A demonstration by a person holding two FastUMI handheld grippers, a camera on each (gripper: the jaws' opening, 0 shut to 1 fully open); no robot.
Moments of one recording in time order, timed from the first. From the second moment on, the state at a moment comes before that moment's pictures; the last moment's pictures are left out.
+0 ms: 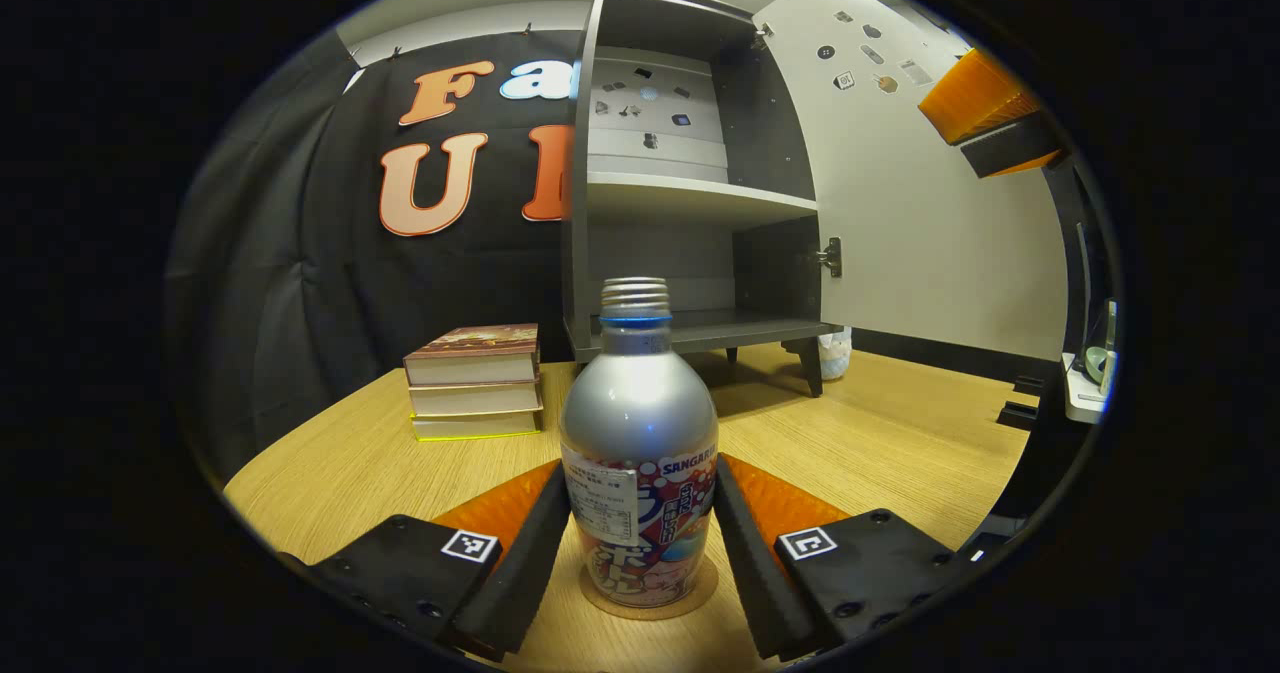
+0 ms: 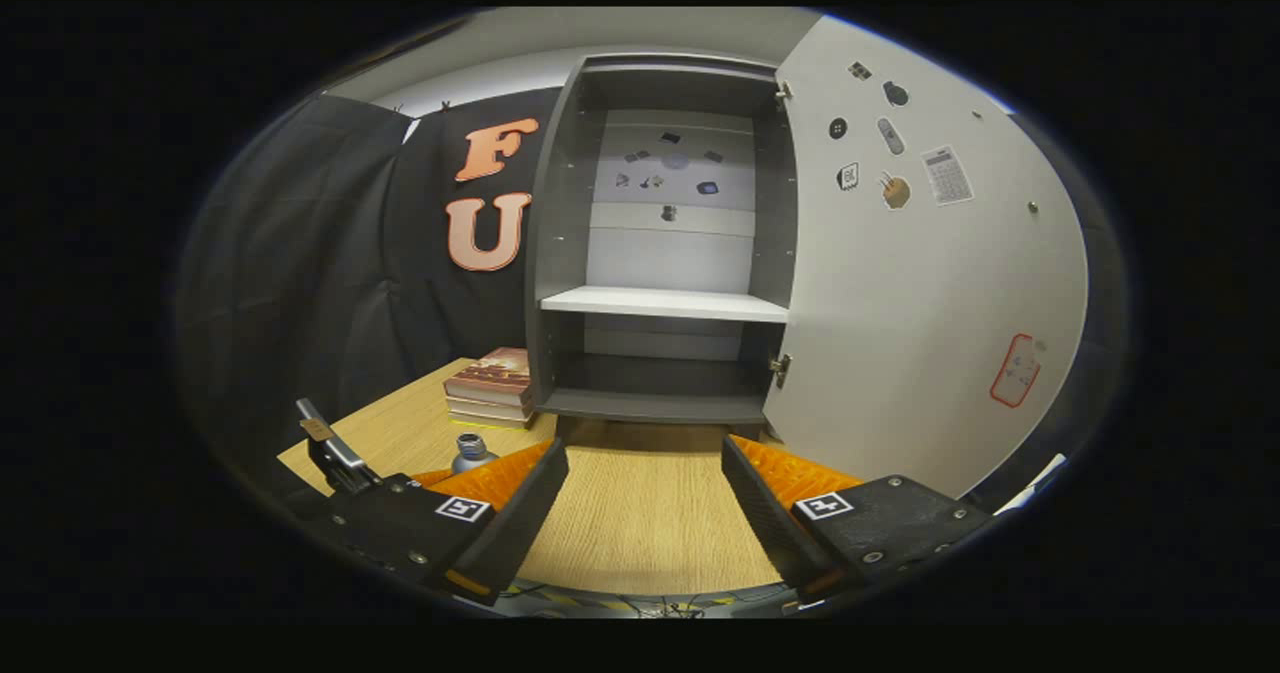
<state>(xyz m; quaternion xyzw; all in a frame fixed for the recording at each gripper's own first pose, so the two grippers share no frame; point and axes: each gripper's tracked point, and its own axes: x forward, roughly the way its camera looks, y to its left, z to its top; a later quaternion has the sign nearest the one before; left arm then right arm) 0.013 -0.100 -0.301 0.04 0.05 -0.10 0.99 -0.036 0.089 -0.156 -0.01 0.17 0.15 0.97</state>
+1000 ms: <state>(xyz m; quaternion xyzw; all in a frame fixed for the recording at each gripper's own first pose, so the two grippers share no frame) 0.043 -0.114 -0.148 0.03 -0.01 -0.11 0.99 -0.040 0.042 -0.071 0.00 0.10 0.10 0.99</state>
